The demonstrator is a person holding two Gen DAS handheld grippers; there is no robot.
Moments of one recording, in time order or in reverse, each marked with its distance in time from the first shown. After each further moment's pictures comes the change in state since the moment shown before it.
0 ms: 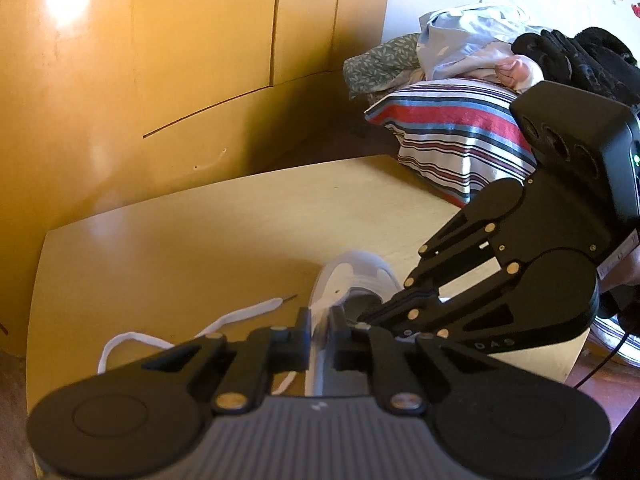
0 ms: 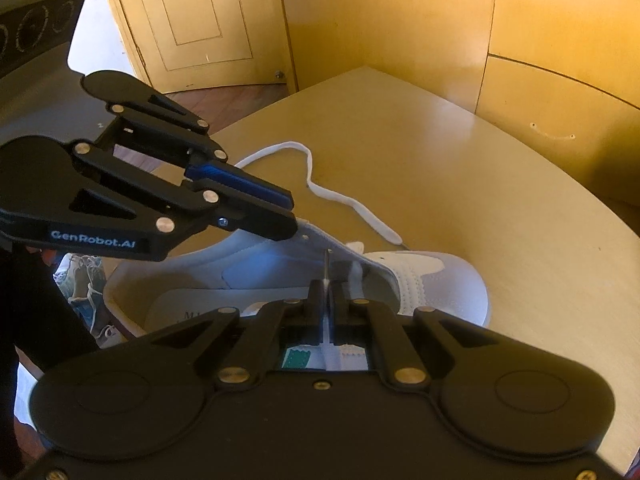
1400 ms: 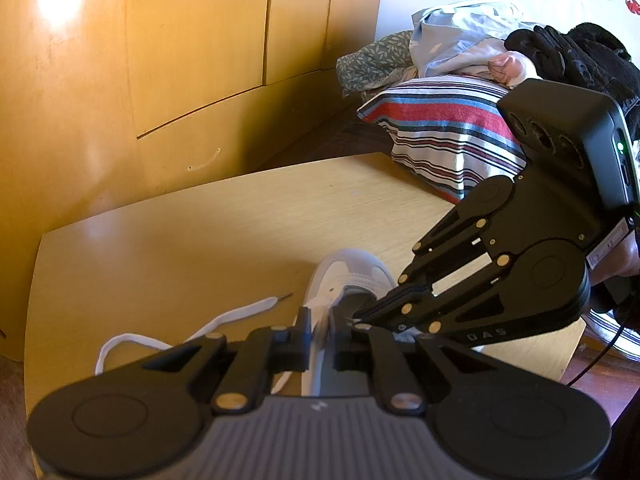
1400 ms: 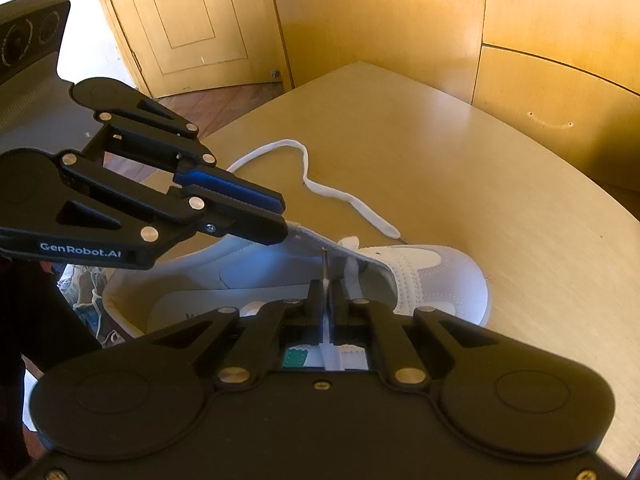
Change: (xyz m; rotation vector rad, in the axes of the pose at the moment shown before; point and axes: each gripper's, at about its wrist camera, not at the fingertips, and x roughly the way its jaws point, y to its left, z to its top) left arm -0.003 0.003 -0.002 0.014 0.006 -0.016; right arm -0.003 -0.003 0.000 0.044 0.004 0.009
